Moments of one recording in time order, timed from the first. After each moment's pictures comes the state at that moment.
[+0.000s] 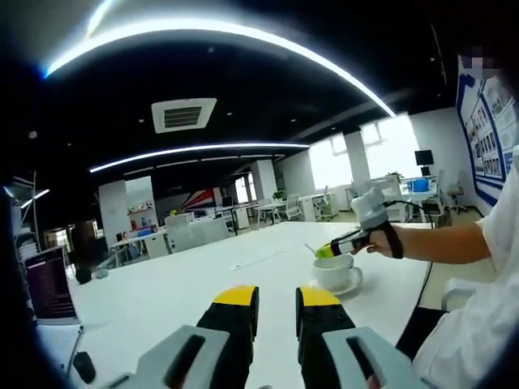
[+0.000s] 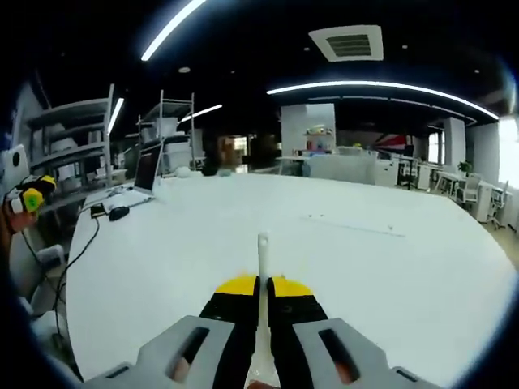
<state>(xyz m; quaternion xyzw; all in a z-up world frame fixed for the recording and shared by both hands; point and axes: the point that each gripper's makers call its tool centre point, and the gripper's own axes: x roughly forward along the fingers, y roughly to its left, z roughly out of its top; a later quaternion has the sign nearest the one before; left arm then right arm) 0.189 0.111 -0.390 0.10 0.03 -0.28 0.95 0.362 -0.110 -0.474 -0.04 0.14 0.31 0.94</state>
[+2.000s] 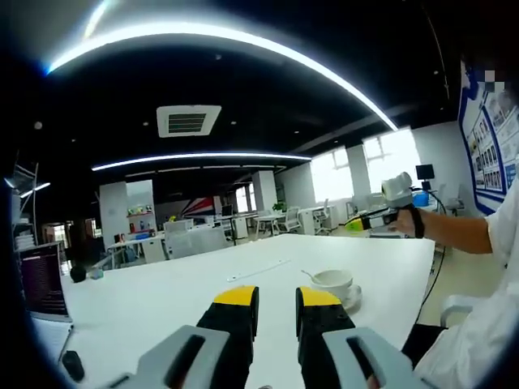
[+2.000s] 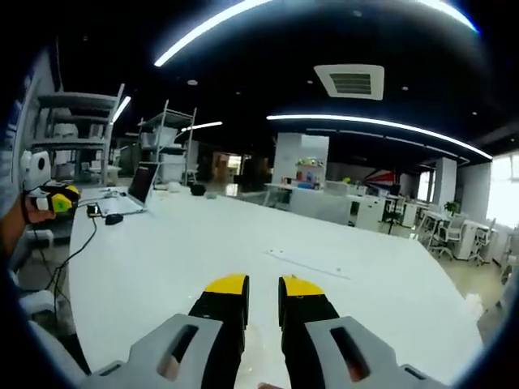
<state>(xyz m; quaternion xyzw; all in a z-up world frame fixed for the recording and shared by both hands) 0.200 0.098 -0.378 0.07 0.00 -0.29 0.95 0.331 -0.217 -0.383 -0.08 0.05 0.28 0.95</state>
